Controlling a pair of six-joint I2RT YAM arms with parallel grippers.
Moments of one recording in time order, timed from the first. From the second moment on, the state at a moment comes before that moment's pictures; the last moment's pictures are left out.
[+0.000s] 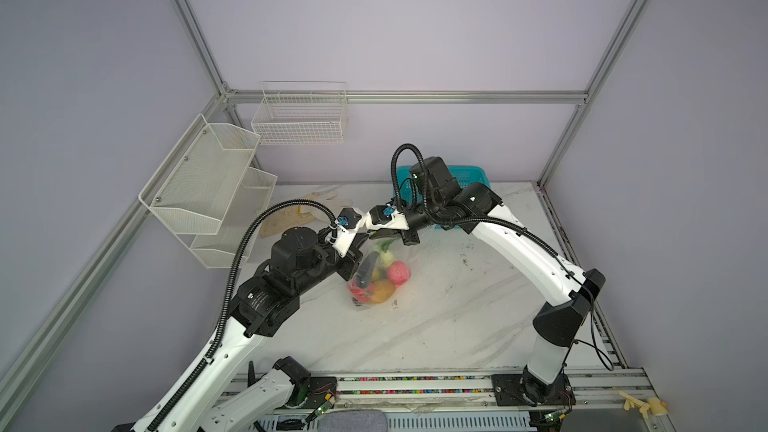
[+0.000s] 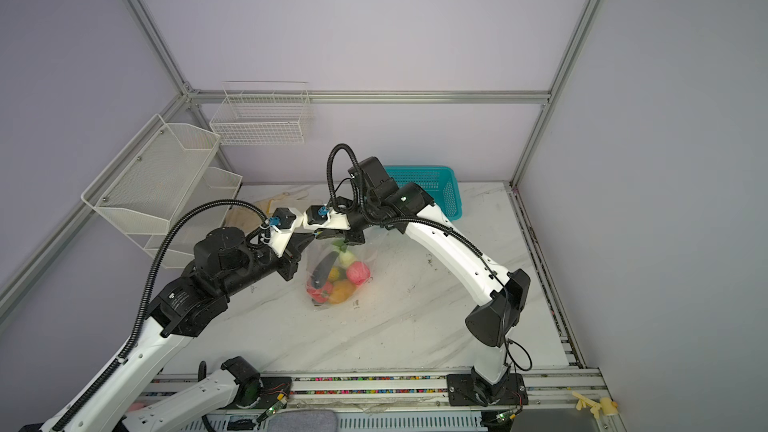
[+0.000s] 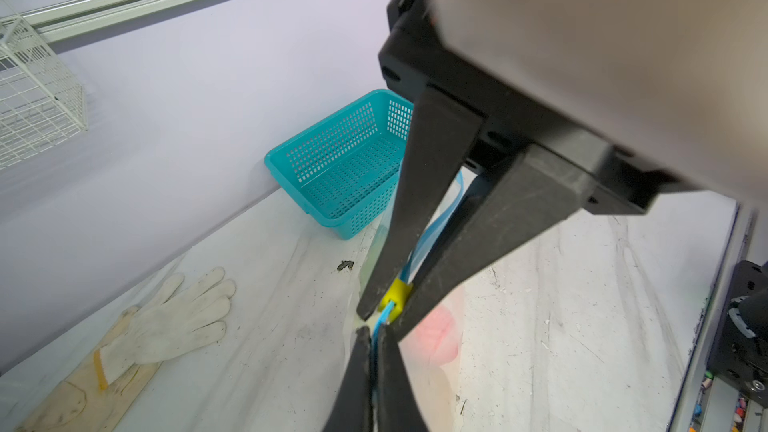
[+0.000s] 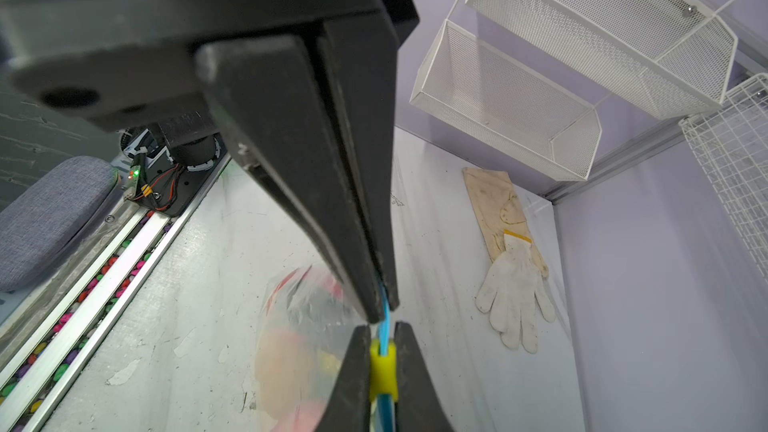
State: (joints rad) left arm -0.57 0.87 1.12 -0.56 0.06 0.16; right arm 0.80 1.81 2.05 -0.93 -0.69 -0.93
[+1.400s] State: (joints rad) left arm -0.40 0.82 1.05 -0.57 -0.28 0.06; right arm 0.71 1.78 1.99 -0.94 -0.50 -0.86
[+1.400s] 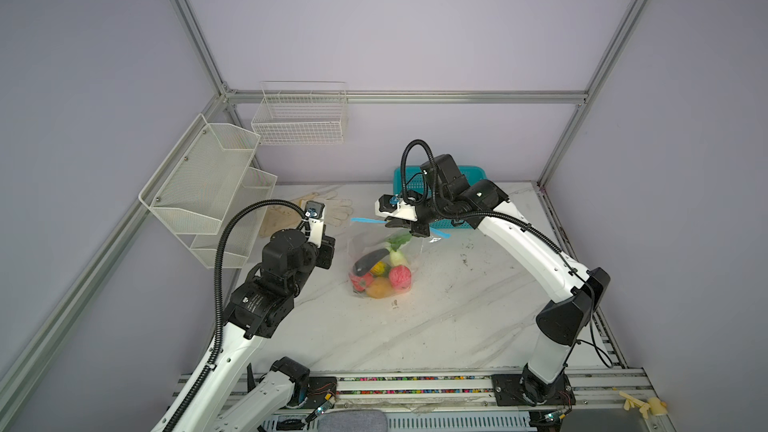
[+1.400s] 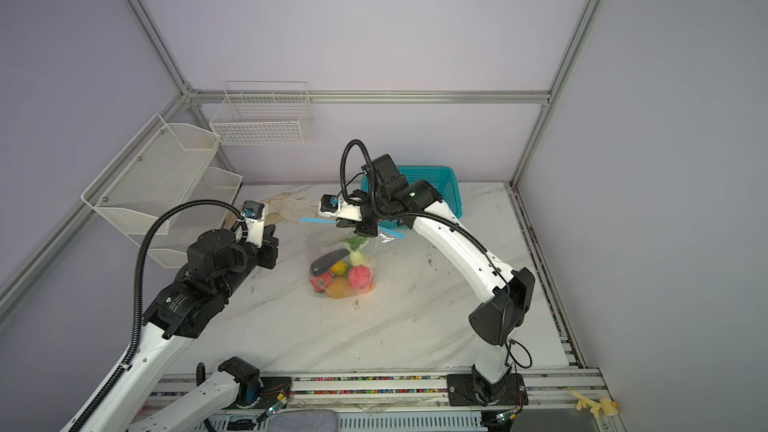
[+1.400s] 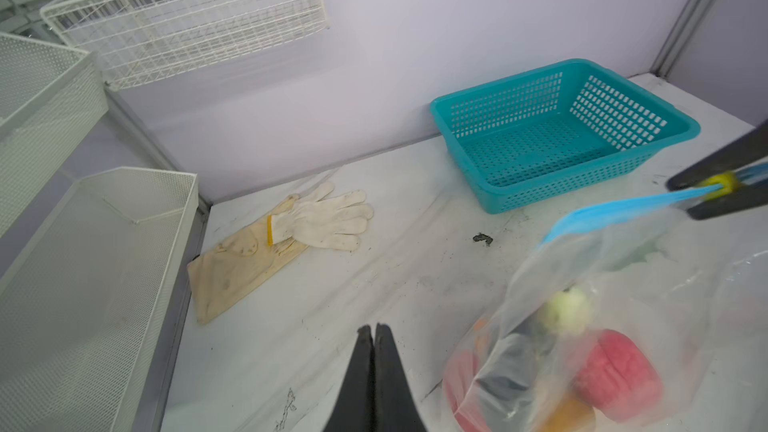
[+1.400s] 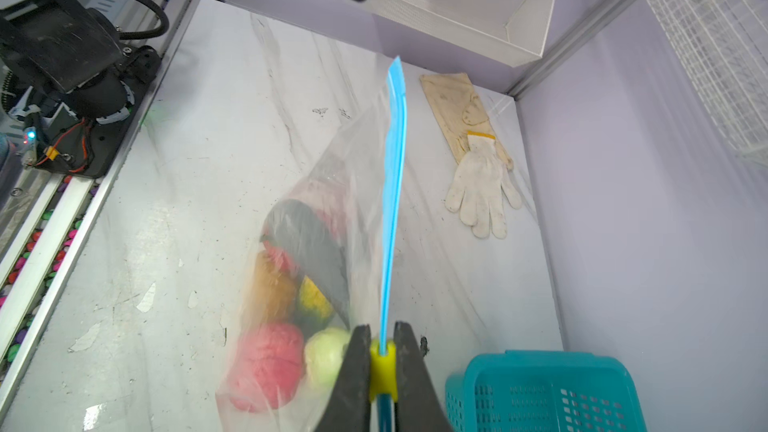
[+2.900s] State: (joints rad) left arm -0.17 1.05 0.95 -0.08 0.83 -0.14; right arm 0.70 1.76 1.97 -0.95 -0.57 -0.88
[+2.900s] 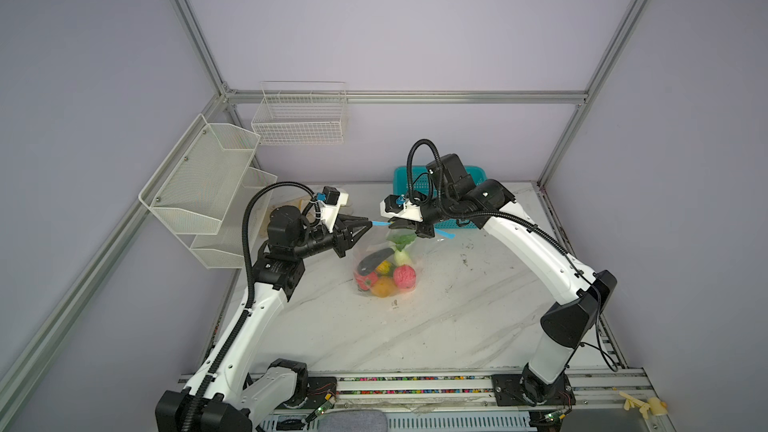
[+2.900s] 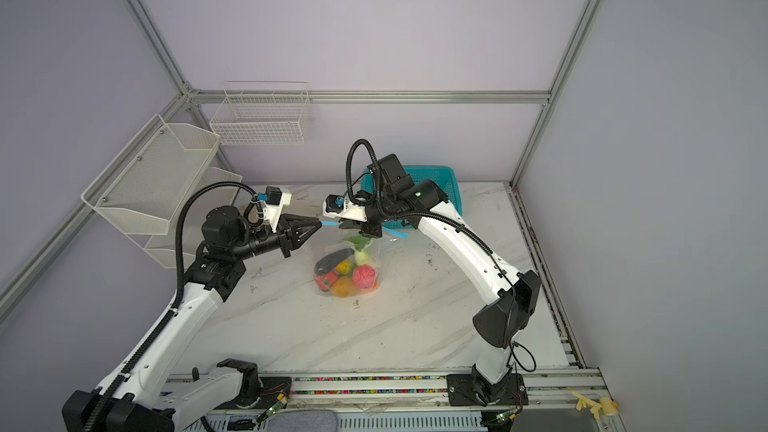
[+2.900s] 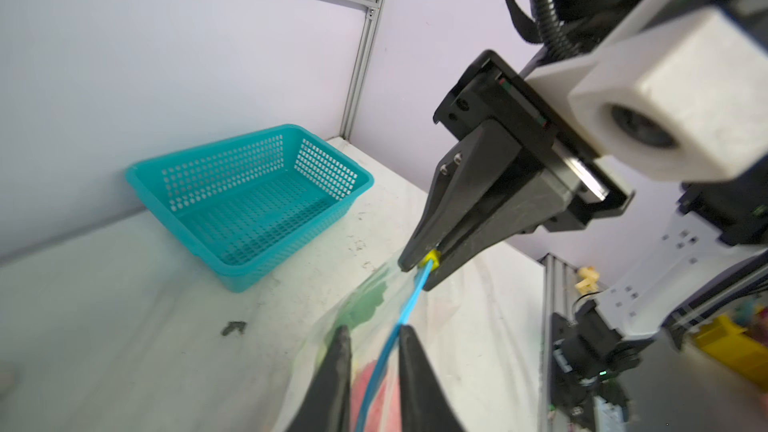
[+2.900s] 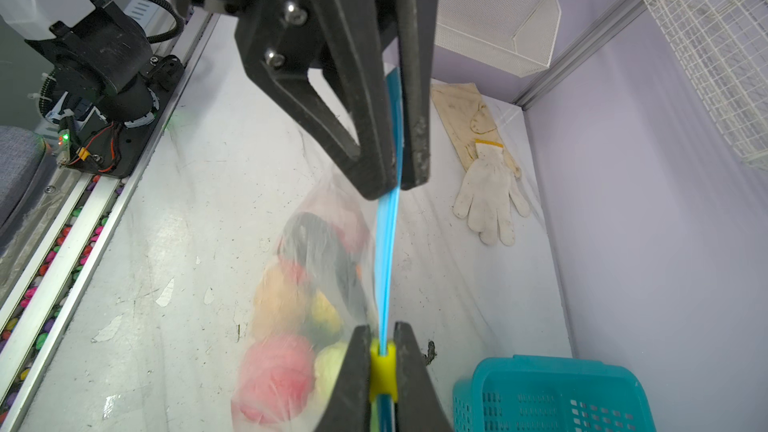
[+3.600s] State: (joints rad) left arm -0.20 0.90 0.92 -0.21 0.50 -0.10; right arm 0.70 1.77 1.97 -0.93 -0.59 -0.88
